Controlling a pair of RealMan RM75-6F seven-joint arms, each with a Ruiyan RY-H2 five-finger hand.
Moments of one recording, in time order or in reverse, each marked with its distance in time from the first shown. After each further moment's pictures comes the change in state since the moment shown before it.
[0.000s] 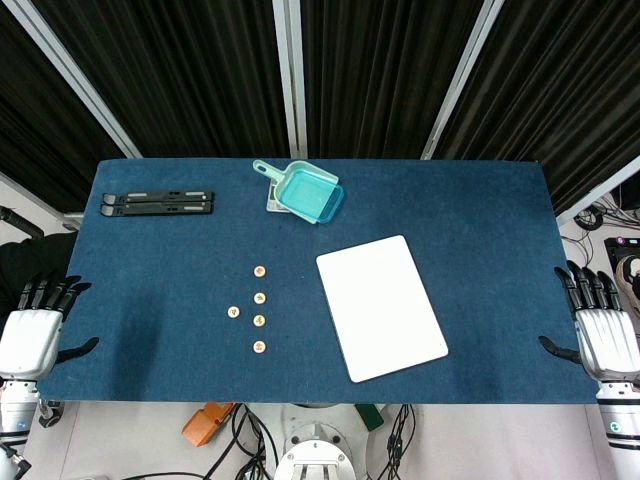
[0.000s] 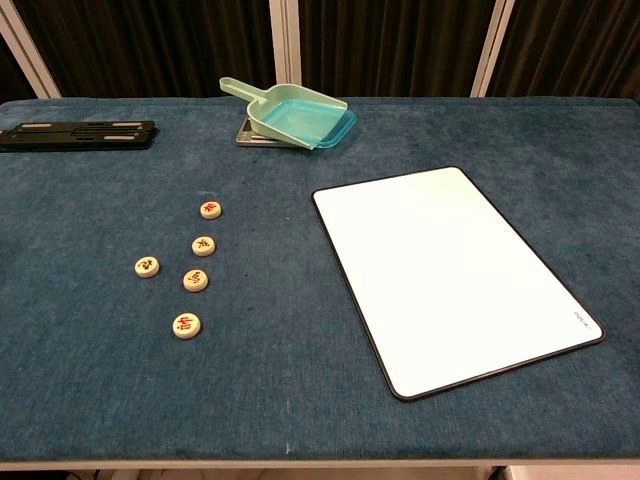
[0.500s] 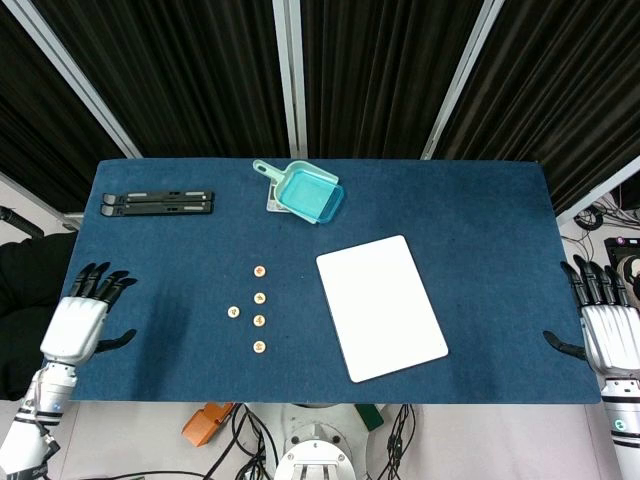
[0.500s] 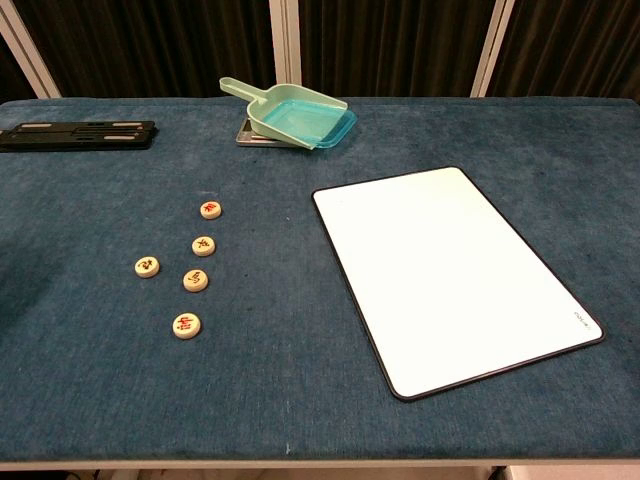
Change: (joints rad) left arm -0.115 -0.042 -0.013 -0.035 0.040 -0.141 0.007; right arm -0.001 0.021 0.016 -0.010 -0.004 0.029 0.002
